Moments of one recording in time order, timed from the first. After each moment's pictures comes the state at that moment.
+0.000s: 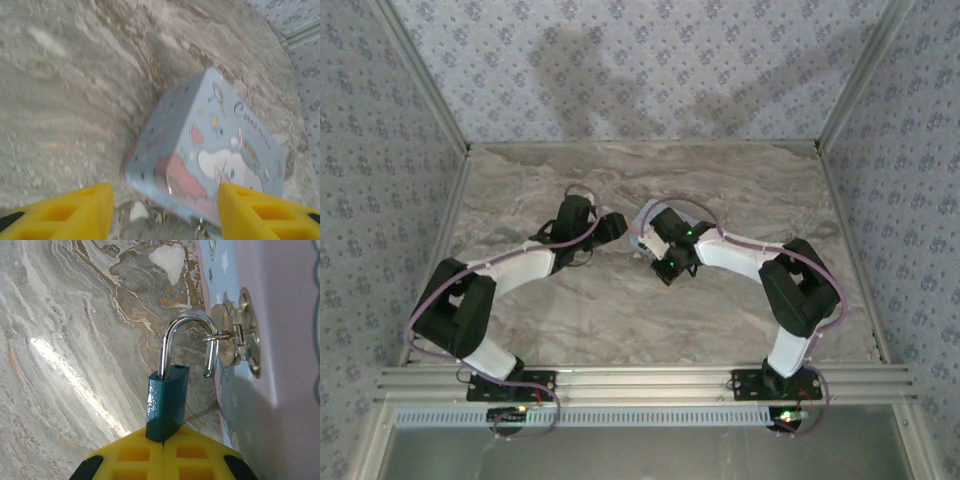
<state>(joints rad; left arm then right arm) -0.52 1.58 0.88 0.10 0.16 -0.78 0.71 1.75 1.10 -0.56 -0.08 -0.15</state>
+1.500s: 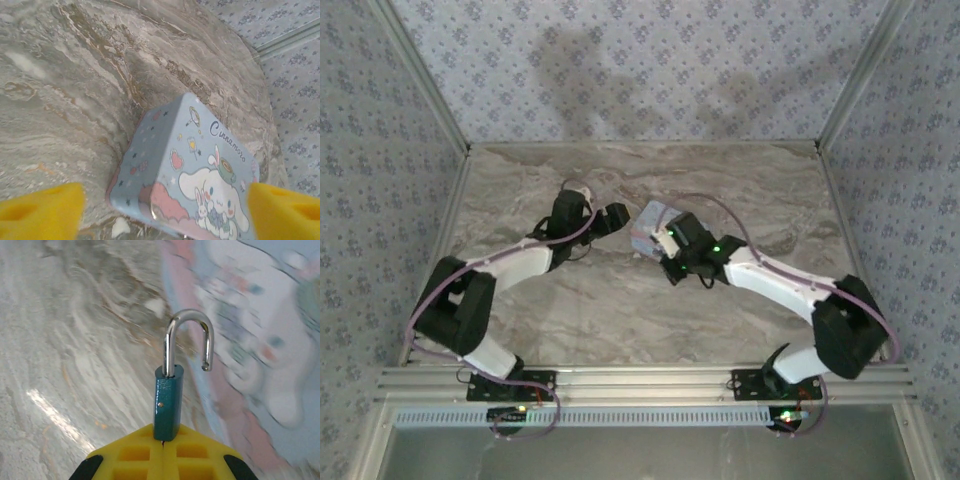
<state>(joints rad) -0.49 1.53 0.83 0.19 0.22 -0.80 0.71 1.39 0.91 -0.47 0.00 0.03</state>
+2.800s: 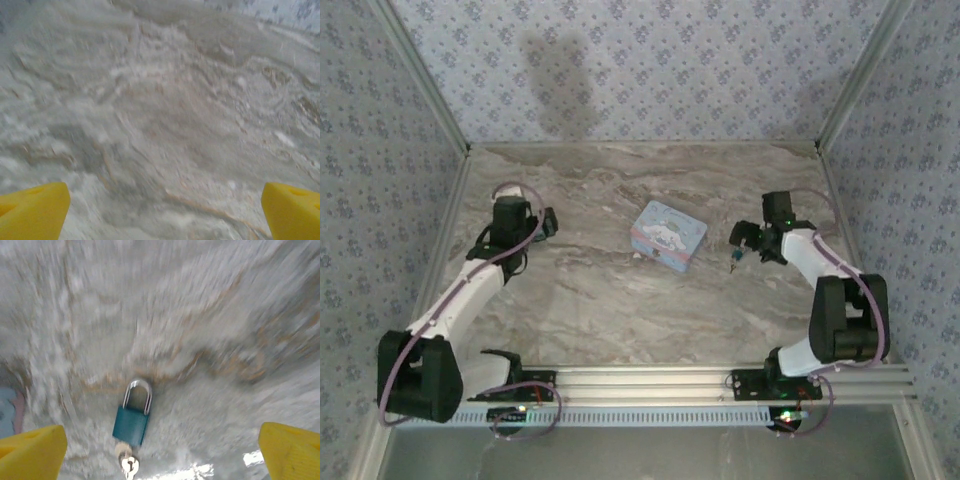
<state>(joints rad) -0.20 1.17 0.76 -0.20 -0.24 -0.34 0.04 1.45 0.90 -0.50 0.05 0.40</state>
